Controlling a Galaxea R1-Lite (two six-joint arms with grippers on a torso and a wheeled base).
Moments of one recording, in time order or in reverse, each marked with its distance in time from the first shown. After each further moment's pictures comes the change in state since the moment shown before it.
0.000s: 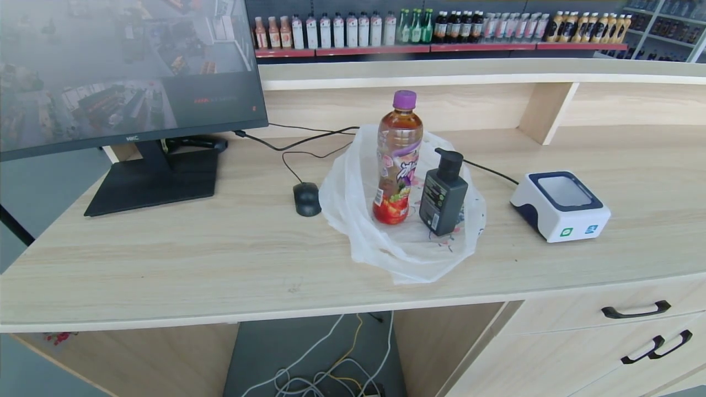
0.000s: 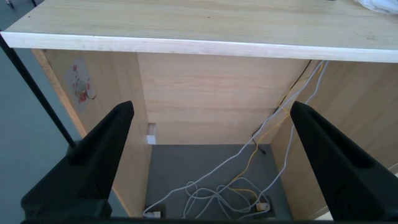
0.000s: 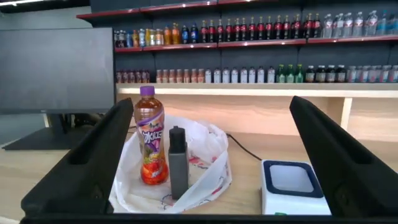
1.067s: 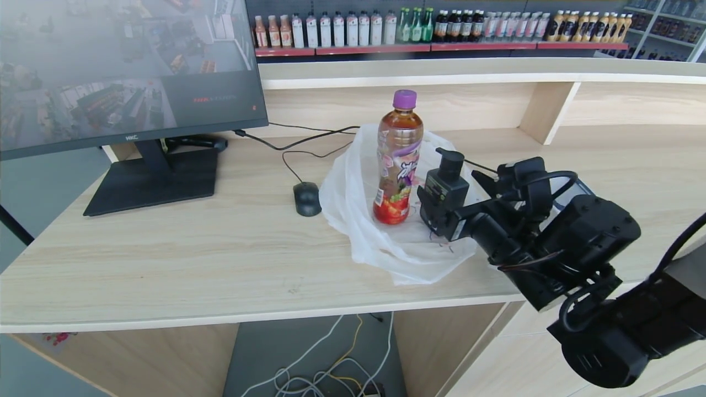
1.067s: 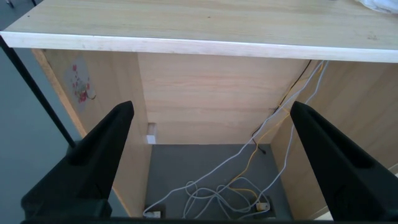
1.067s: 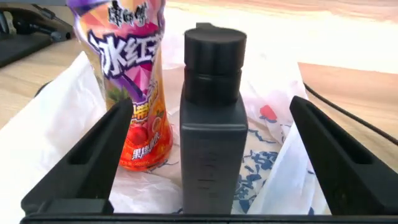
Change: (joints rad) left arm 0.000 0.000 0.000 0.000 0.000 0.000; right arm -0.009 0.969 -0.614 -0.006 -0.003 0.000
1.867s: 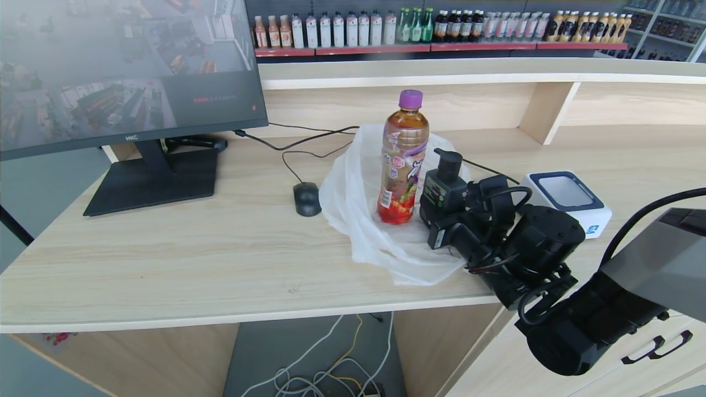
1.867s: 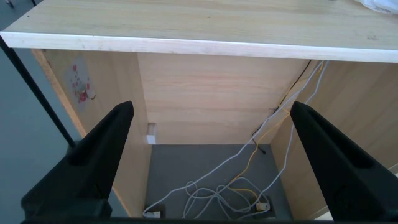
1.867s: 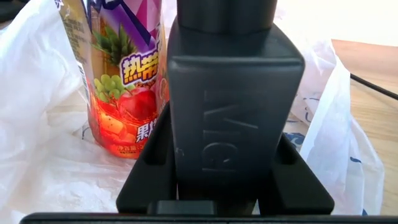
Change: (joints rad) left arm 0.000 0.000 0.000 0.000 0.000 0.000; right arm -0.015 0.156 -0.085 0.001 0.001 -0.002
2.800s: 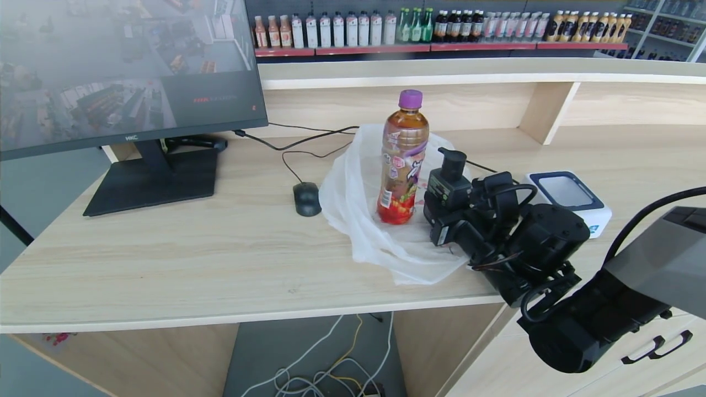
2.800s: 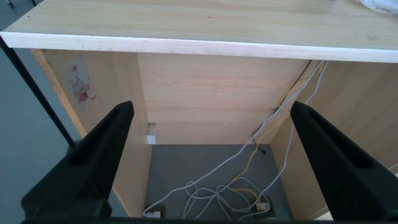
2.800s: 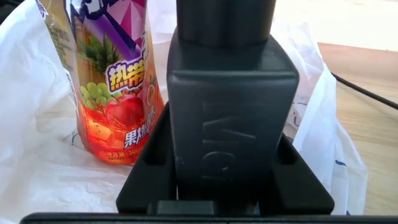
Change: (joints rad) left arm 0.000 0.000 0.000 0.000 0.000 0.000; right arm -0.012 -0.002 -0.003 -0.005 -0.001 0.000
